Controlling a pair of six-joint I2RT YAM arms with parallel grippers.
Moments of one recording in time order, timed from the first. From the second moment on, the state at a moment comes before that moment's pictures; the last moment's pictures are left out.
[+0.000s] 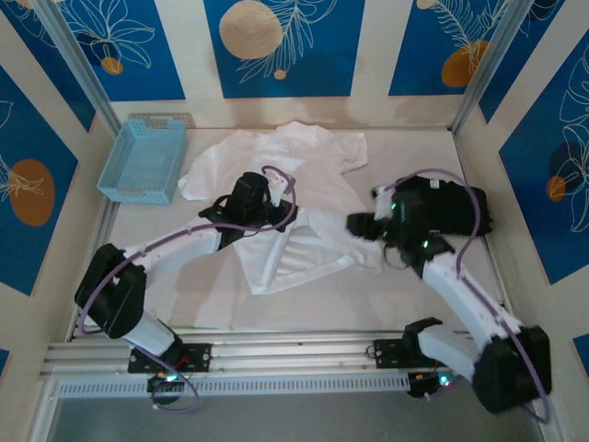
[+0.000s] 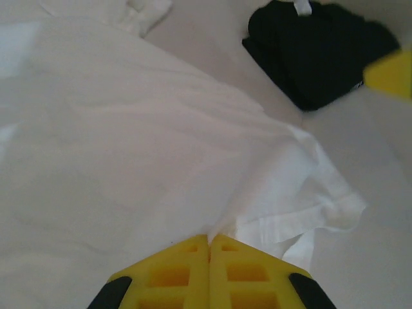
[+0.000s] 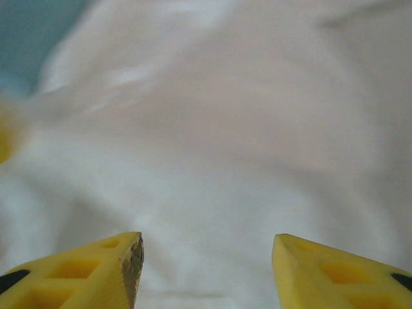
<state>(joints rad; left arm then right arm) -0.68 1.53 1.05 -0.10 0.25 -0.26 0.38 0.97 0.62 -0.22 -0.28 0.28</state>
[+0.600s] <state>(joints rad) -0.69 1.37 1.28 -0.42 0.46 -0.28 0.81 1.83 0.54 0.80 0.18 -0.08</state>
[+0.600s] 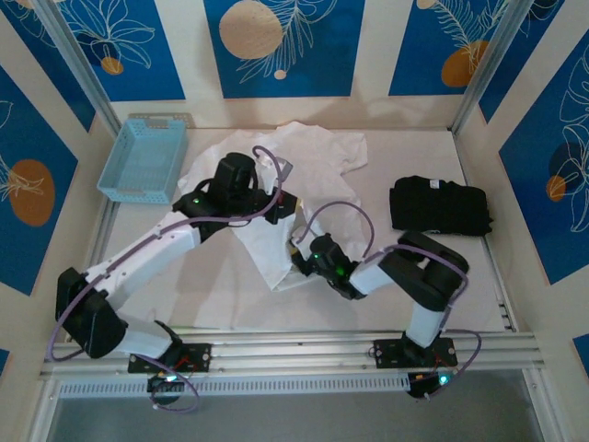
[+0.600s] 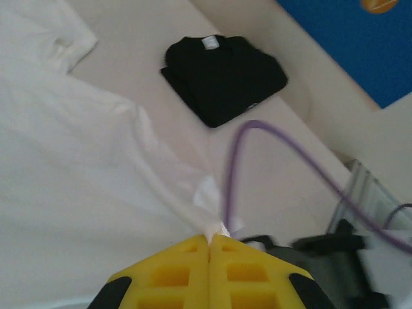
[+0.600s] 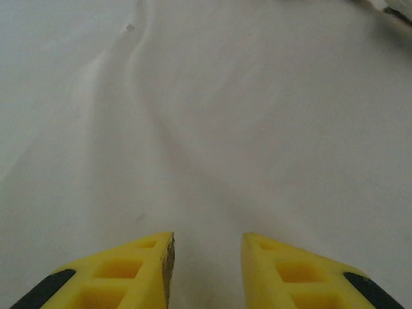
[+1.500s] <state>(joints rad) -0.80 1.42 1.82 -0.53 0.67 -0.11 0.66 2.05 1.19 0.02 0.29 0.19</state>
